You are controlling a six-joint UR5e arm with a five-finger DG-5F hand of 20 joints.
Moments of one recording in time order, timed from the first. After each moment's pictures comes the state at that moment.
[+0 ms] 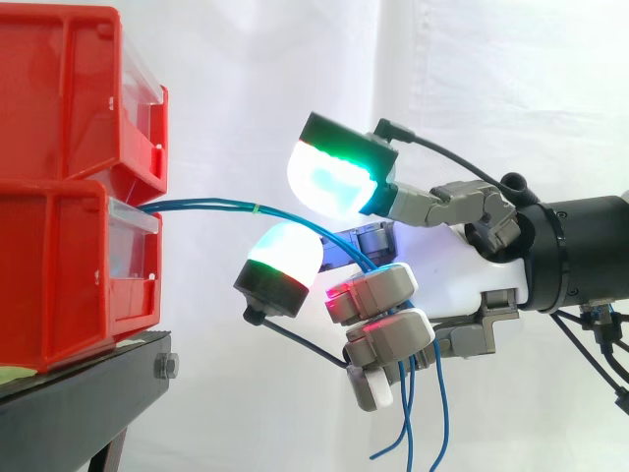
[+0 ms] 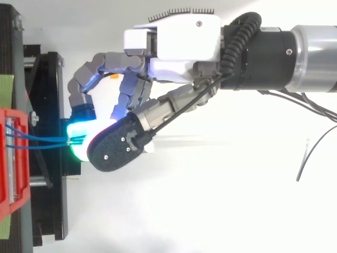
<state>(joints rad) 0.04 -2.37 -1.00 -3.01 -1.56 -0.03</state>
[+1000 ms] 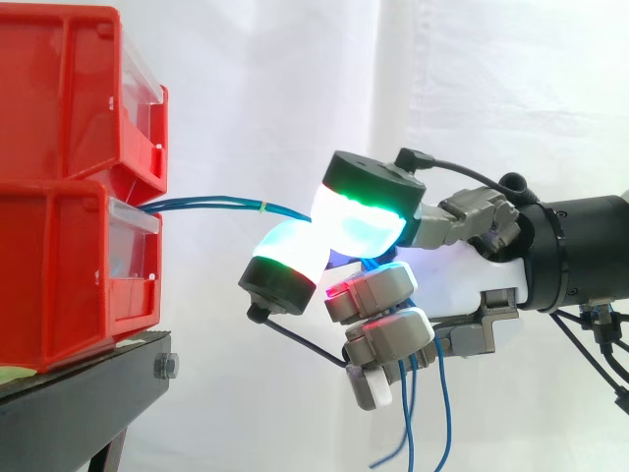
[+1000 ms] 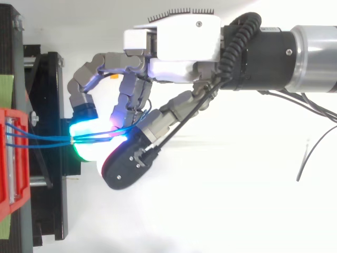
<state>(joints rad) 0.04 -2.37 -1.00 -3.01 -1.56 -0.03</state>
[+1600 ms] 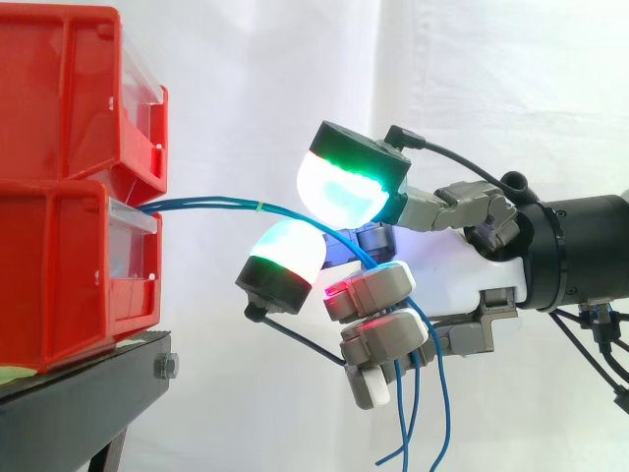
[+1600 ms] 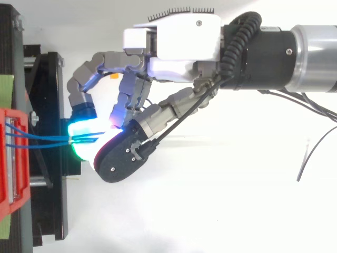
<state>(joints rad) 0.04 -2.37 -1.00 -3.01 -1.56 -0.03</state>
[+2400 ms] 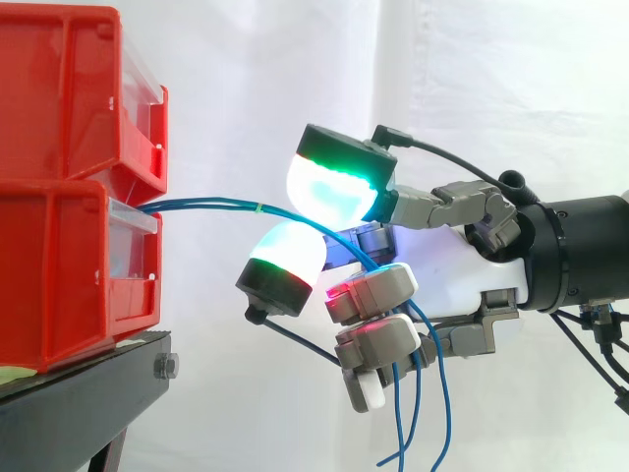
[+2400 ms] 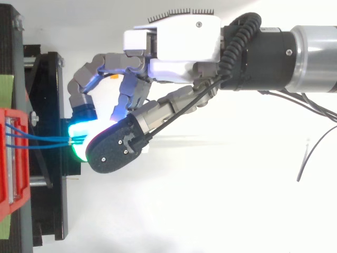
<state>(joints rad) 0.04 -2.37 -1.00 -3.01 -1.56 -0.03</state>
